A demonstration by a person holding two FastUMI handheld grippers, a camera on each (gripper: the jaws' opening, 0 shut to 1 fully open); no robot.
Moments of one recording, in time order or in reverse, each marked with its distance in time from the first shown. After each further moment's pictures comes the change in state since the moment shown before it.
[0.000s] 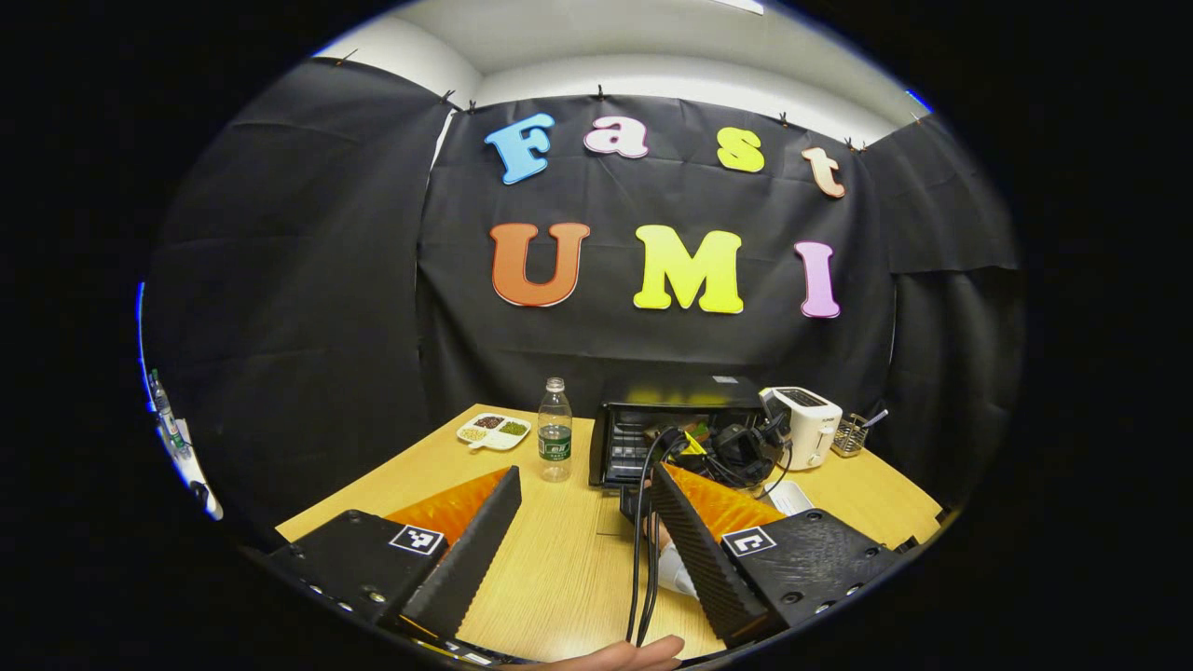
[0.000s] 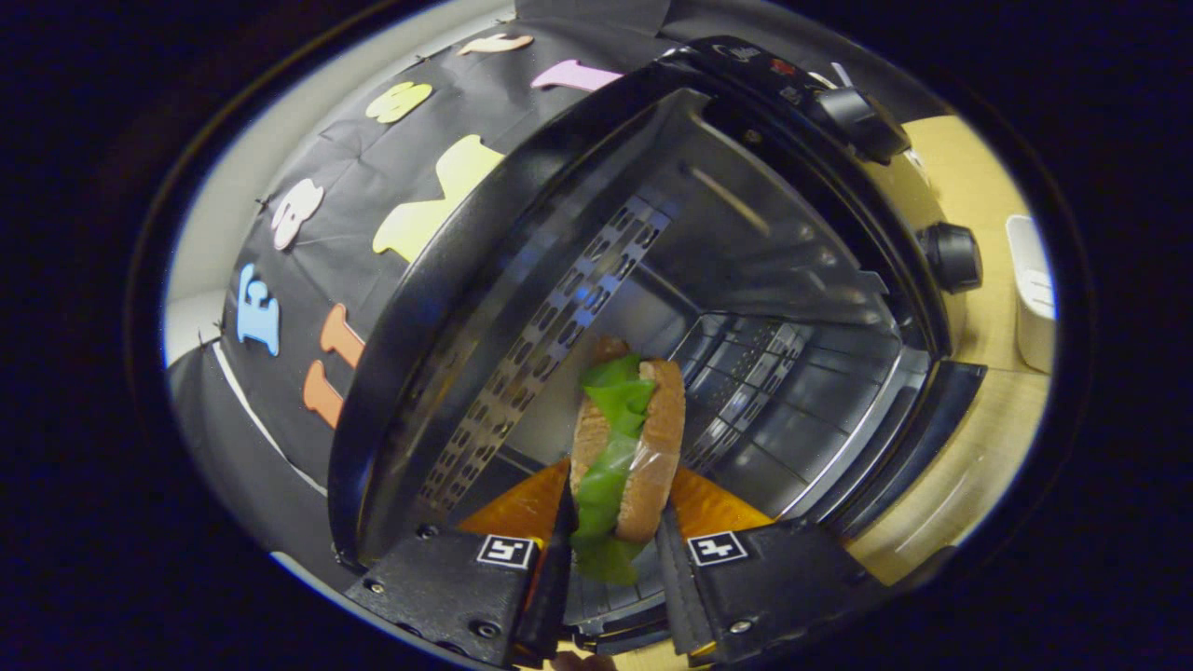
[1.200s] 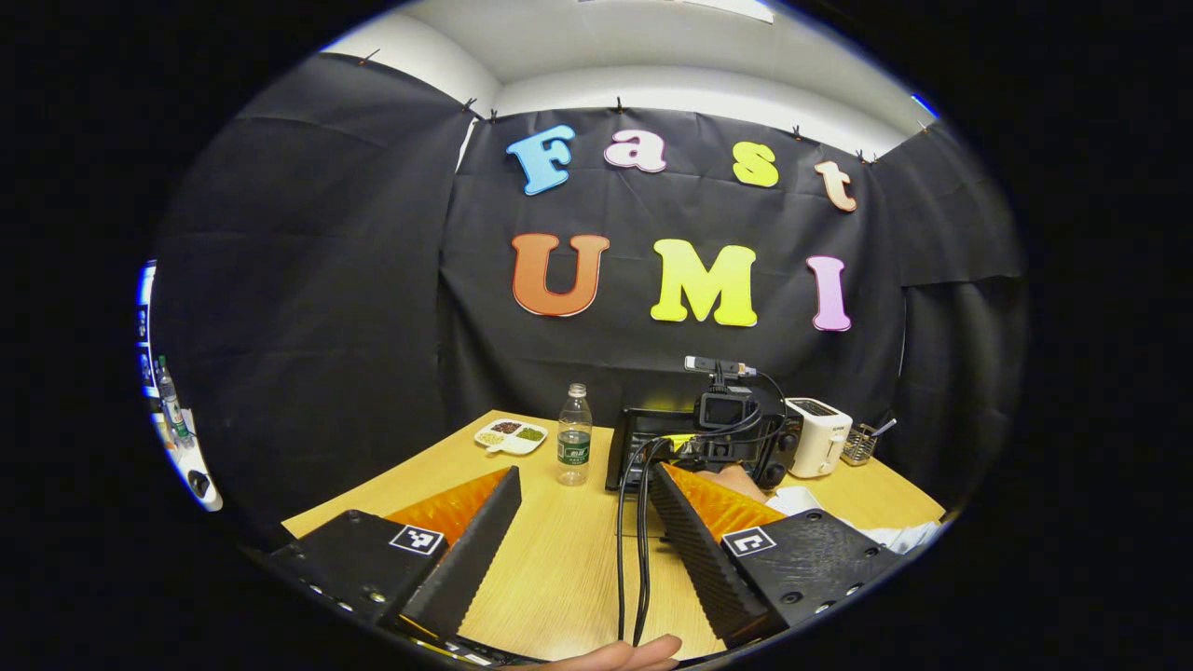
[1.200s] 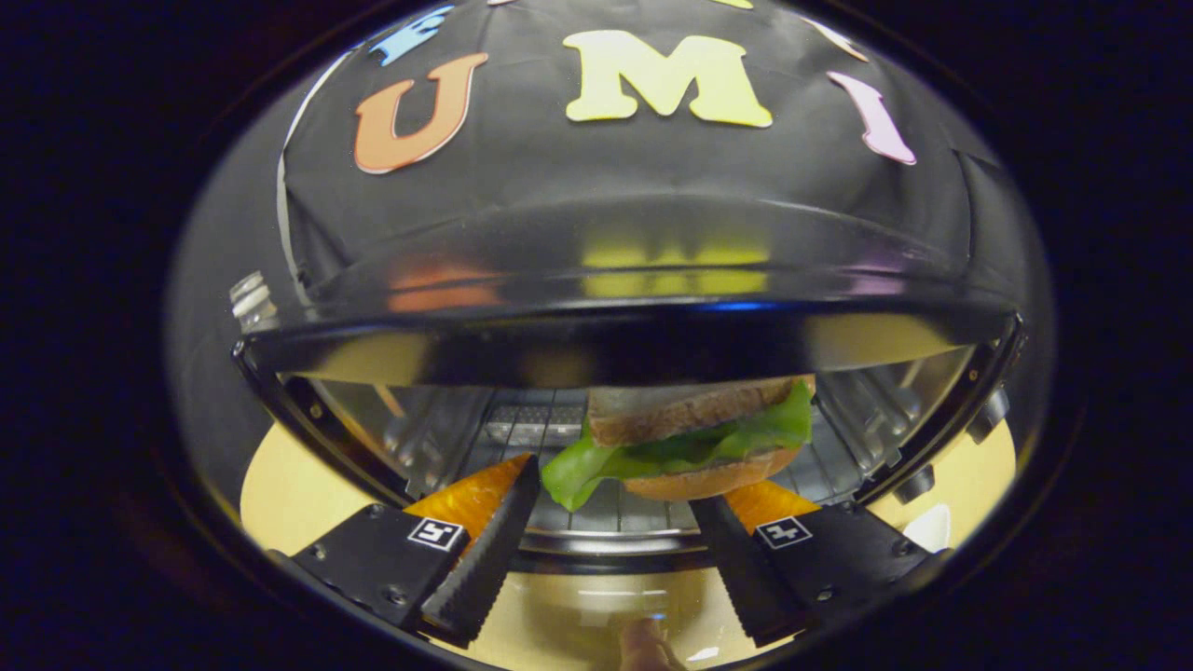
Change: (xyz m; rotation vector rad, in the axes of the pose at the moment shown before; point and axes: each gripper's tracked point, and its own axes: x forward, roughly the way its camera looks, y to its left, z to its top) left arm -0.017 0.019 -0.006 -0.018 -0.049 0.033; right arm -0.041 -0.013 -0.035 -0.844 0.461 -0.180
